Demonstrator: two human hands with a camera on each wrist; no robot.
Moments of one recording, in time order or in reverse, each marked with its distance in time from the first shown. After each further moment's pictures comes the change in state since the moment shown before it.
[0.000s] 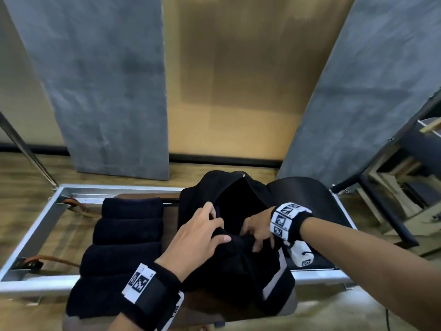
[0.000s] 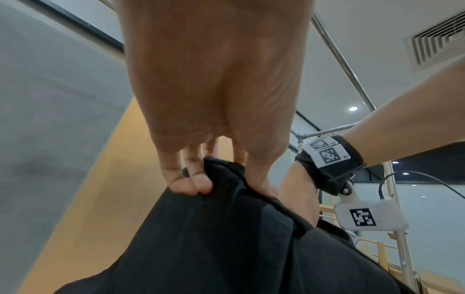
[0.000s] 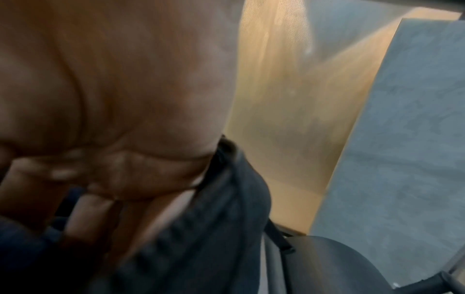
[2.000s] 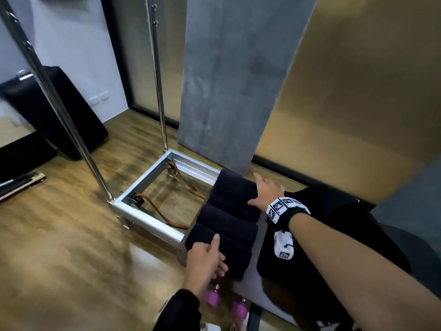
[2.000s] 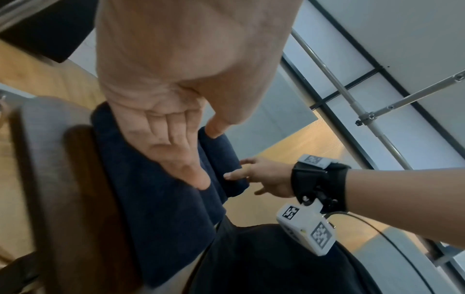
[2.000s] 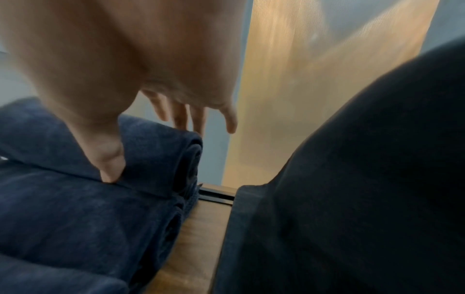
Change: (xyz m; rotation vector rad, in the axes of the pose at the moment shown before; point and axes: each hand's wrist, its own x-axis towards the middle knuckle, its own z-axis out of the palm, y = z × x) left_hand -0.190 -0.117 0.042 -1.079 0.446 -1.149; right_hand 0.128 -0.258 -0.029 -0.267 0.808 0.021
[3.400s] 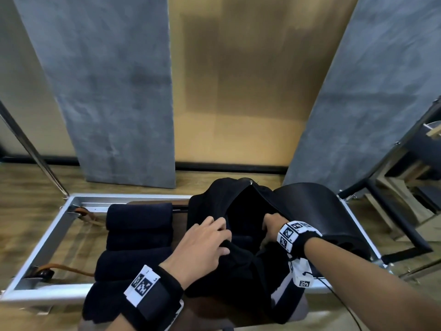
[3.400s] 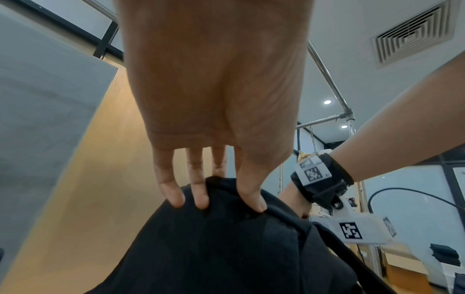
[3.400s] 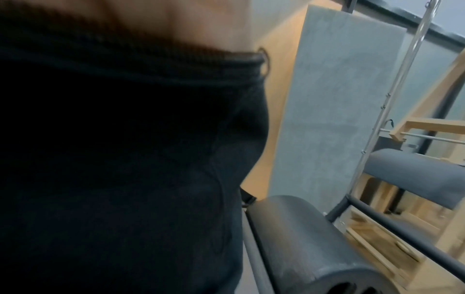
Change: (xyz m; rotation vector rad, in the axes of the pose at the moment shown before) left_hand -0.039 0.143 0.162 1.274 -0.514 1.298; right_hand -0.136 0.268 0.017 0.156 -0.296 0.405
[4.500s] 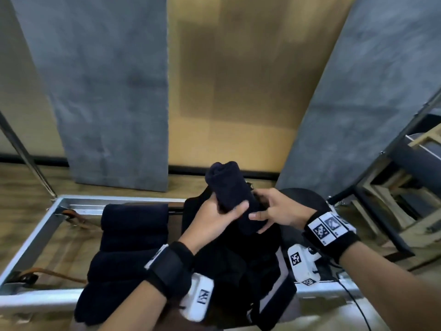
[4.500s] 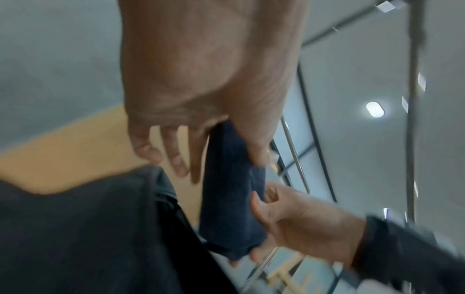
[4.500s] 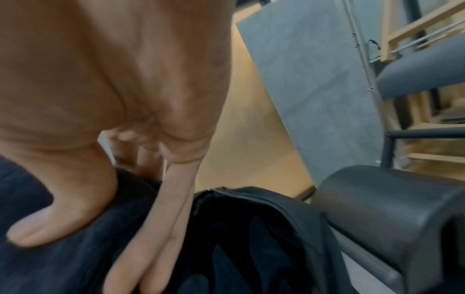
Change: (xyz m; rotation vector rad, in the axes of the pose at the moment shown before) left_hand 0.044 0.011 -0.021 -1.168 0.275 -0.276; right_hand -0.083 -0.013 -0.070 0.930 -0.003 -0.464
